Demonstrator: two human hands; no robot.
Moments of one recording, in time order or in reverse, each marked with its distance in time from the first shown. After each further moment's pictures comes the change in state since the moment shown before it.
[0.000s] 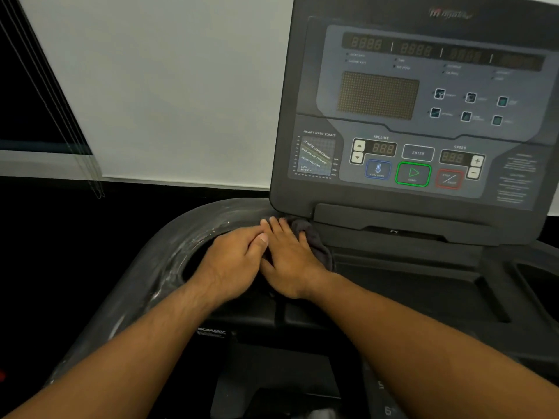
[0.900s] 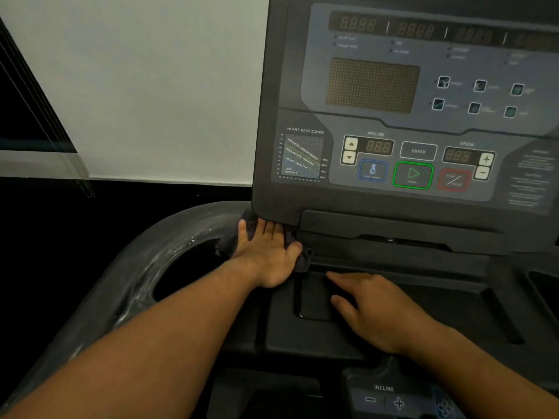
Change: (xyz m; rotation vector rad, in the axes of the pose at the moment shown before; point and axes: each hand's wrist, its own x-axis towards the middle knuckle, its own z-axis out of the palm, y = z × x) left_hand 0.089 -0.007 0.089 0.513 -0.415 -0.071; right_hand -0.089 0.097 -0.034 -0.038 -0.002 0.147
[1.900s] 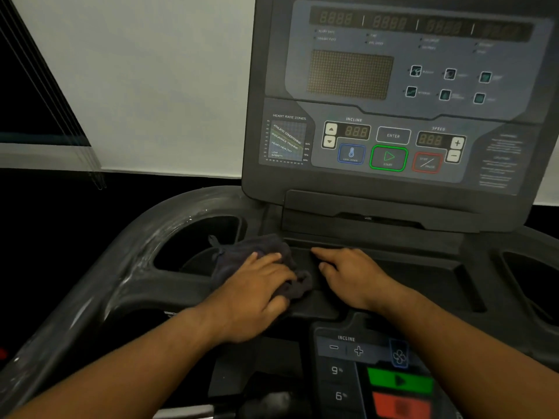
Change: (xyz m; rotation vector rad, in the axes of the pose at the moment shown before) left_hand -0.116 0.013 0.031 -0.187 0.109 0.402; right_hand -0.002 0.006 -0.002 0.110 -0.013 0.030
